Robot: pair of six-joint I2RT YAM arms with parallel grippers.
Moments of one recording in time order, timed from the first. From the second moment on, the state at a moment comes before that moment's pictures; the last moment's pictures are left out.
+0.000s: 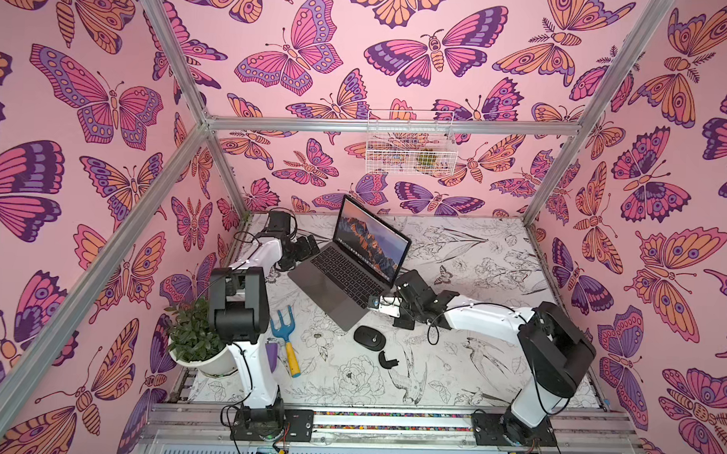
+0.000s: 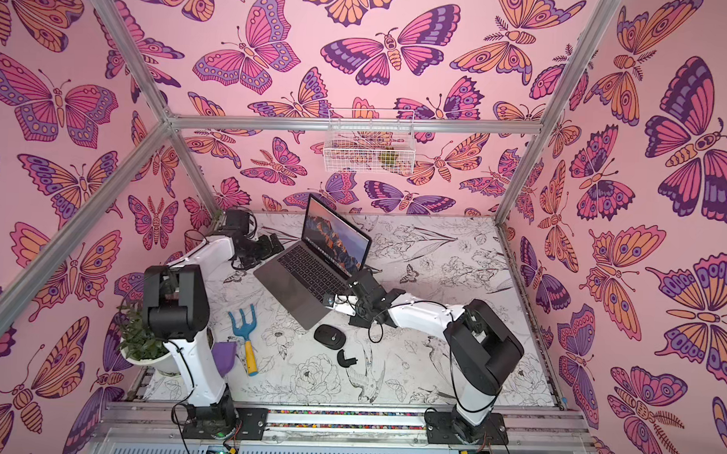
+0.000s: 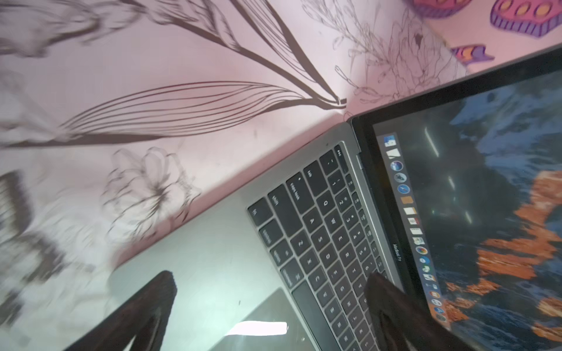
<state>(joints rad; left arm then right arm) 0.04 1.89 1.38 -0.48 0.21 -0.46 0.80 1.74 0.97 -0.13 -0.03 -0.83</state>
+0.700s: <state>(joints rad) 0.14 1.62 1.01 -0.02 0.25 -0.52 0.80 1.83 0.83 0.21 0.02 -1.24</state>
